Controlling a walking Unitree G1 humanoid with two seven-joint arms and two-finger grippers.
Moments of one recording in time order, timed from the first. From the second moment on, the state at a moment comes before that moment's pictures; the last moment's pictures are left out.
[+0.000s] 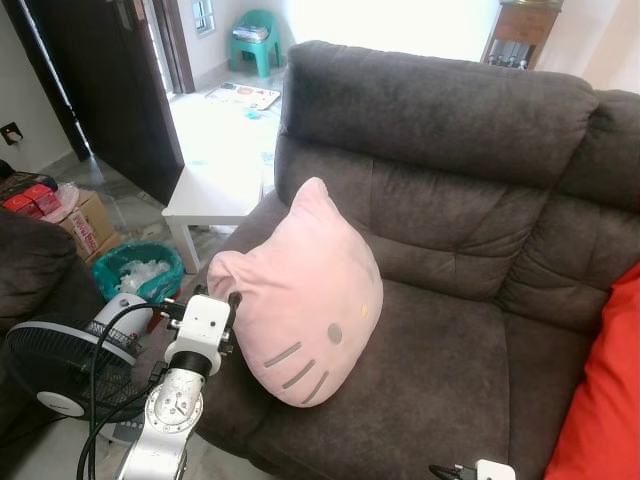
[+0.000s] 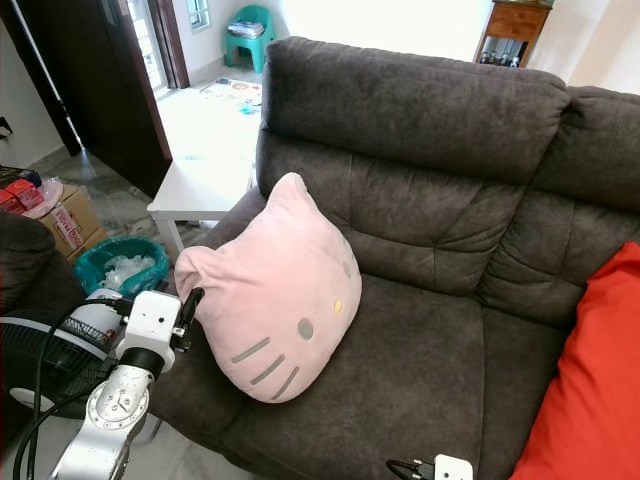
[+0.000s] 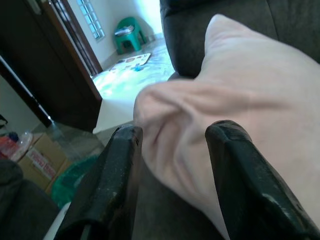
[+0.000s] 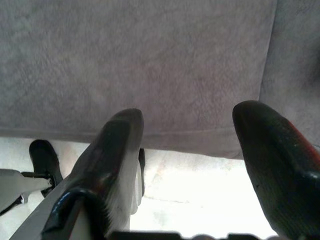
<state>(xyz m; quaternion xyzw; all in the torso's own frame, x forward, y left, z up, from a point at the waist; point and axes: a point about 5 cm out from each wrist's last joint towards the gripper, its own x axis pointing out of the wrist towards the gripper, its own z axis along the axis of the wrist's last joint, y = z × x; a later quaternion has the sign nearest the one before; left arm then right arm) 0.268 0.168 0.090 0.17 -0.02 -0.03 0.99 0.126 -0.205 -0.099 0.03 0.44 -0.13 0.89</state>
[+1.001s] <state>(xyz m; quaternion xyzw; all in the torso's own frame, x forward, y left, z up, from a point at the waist) 0.275 0.172 0.076 0.15 0.01 -0.03 0.99 0.122 -0.206 -0.100 0.04 0.44 -0.13 0.89</state>
